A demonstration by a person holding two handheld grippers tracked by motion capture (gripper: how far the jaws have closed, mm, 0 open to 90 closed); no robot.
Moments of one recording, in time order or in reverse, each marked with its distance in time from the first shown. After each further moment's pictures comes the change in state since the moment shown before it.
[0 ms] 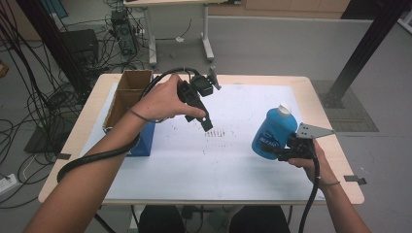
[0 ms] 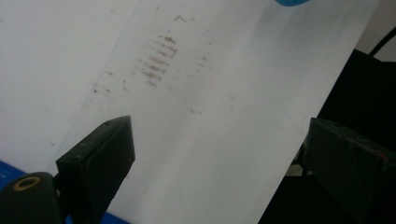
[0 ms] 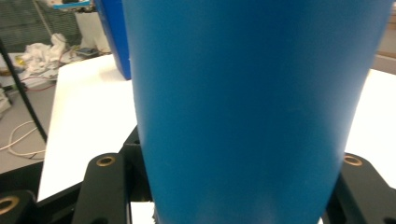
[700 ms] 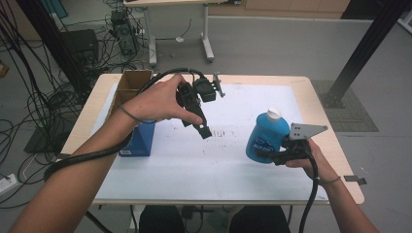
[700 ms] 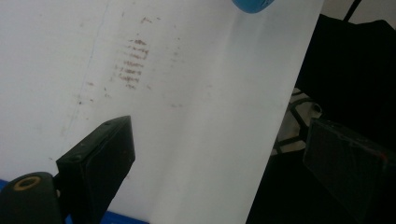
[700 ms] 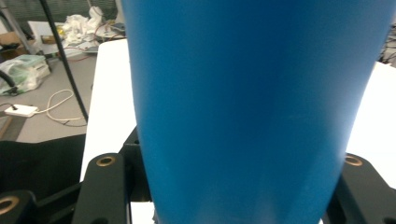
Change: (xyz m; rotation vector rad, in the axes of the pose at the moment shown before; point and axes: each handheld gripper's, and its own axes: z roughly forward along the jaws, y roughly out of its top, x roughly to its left) left arm -0.023 0.004 -0.016 0.029 -0.013 0.134; right arm -0.004 0.029 0.014 0.076 0.141 -0.074
